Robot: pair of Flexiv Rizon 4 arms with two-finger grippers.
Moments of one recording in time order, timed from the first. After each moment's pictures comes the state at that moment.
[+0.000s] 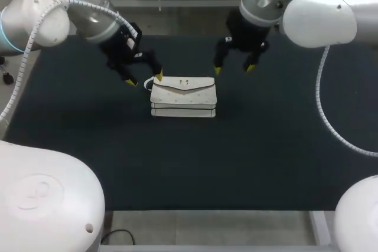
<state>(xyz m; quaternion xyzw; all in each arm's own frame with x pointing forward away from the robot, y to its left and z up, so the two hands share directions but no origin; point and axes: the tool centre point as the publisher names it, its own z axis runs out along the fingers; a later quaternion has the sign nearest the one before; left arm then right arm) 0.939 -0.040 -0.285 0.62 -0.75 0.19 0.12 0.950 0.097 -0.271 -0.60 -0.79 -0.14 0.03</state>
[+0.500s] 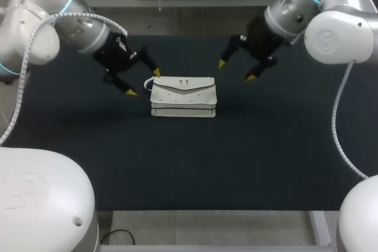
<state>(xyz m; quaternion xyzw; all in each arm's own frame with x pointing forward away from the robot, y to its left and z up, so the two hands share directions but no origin) 0.937 -0.042 -0.294 0.77 -0.57 0.22 0.20 0.963 0.094 -0.291 -0.72 -0.64 -0.23 0.14</state>
